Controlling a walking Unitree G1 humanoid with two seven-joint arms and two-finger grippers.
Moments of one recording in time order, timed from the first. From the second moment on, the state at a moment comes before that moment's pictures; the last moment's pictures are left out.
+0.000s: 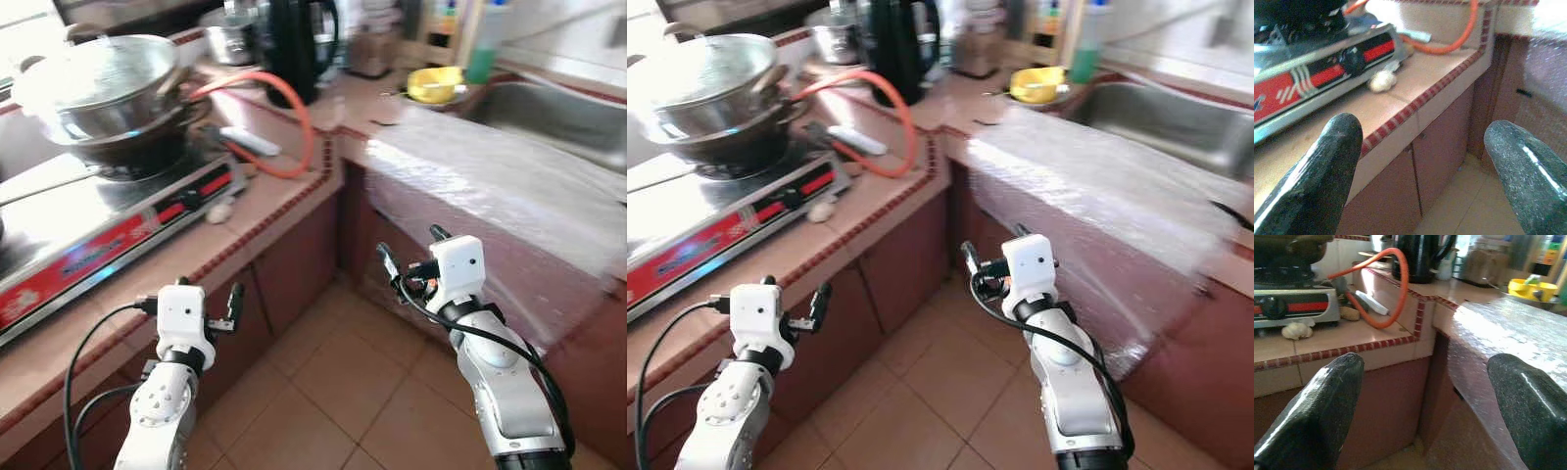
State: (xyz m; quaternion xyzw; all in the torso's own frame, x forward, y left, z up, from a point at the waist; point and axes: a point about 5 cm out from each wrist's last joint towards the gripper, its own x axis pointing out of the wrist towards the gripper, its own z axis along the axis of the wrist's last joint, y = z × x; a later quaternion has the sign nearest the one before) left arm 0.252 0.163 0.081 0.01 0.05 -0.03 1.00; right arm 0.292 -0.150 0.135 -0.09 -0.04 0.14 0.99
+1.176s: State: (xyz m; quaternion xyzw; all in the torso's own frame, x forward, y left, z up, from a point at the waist) left arm 0.248 0.166 0.081 0.04 0.04 0.07 1.00; right arm 0.304 -0.135 0.147 -0.09 -0.05 0.22 0.97
